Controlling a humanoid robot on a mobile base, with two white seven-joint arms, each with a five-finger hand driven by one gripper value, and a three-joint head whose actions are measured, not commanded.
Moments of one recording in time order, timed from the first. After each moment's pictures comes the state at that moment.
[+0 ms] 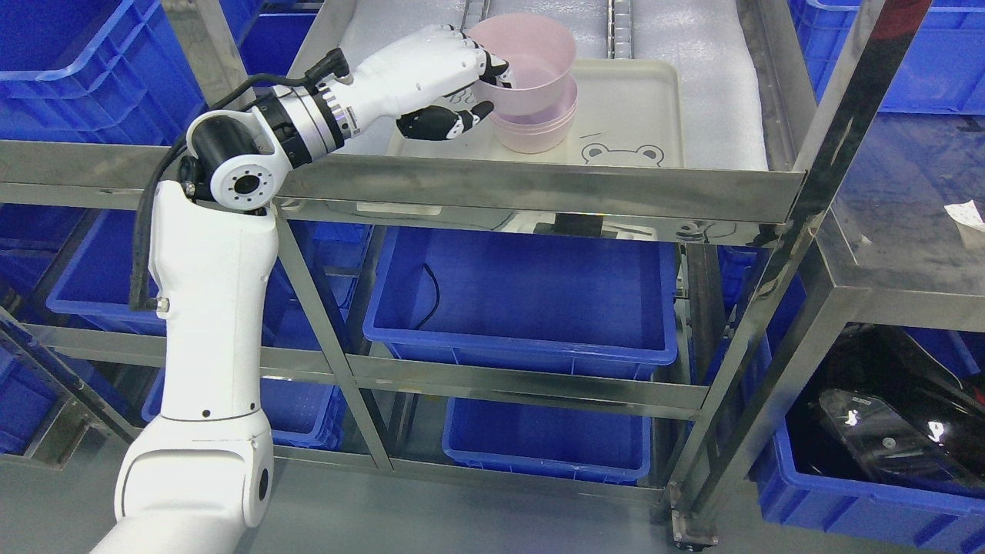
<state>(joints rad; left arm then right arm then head) -0.80 0.15 0.00 -1.41 -0.75 -0.71 -0.80 0.00 0.00 0.20 0.00 0.13 -0.08 -0.05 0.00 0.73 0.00</state>
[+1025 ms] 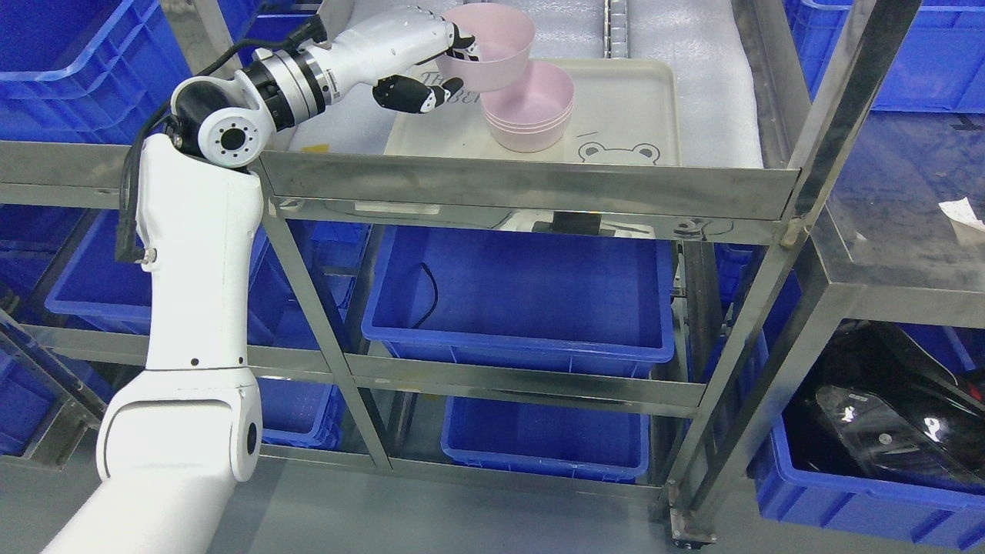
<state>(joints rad) -0.94 0.15 -0.01 -1.13 -0.81 -0.70 -0.78 0.00 0.00 0.20 0.00 0.13 -0.08 -0.05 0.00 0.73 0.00</state>
